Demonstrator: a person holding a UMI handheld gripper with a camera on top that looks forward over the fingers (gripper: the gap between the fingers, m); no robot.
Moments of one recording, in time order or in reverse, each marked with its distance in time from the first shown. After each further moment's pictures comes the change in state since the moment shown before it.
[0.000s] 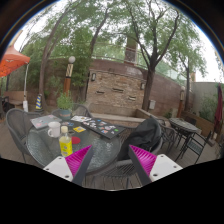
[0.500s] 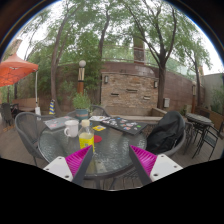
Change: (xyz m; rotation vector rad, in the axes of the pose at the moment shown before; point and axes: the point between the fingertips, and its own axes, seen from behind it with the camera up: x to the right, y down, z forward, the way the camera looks) arm -0.101 0.045 0.041 0.030 -0.164 0.071
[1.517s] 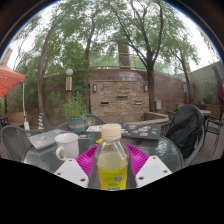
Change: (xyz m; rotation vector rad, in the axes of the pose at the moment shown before) arm -0.095 0.005 0.205 0.125 0.126 0.115
